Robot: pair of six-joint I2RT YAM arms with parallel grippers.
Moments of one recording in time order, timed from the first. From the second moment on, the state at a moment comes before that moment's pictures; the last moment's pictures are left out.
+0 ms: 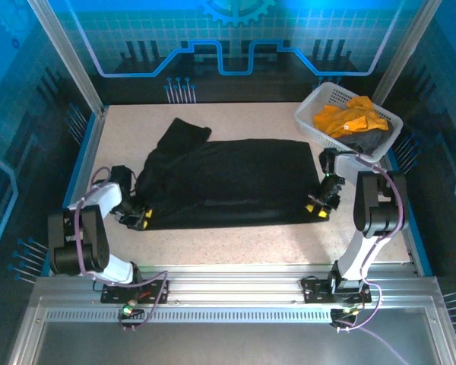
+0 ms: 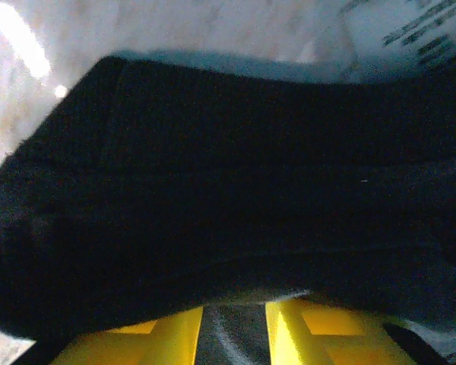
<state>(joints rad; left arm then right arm) 0.18 1.45 0.72 -0.76 0.17 -1.14 -0.03 1.78 1.07 -1.03 -0.12 0.57</state>
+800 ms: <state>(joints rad) -0.31 1.39 0.72 -0.61 0.19 -1.63 0.27 1.49 1.16 -0.75 -0.47 0.45</state>
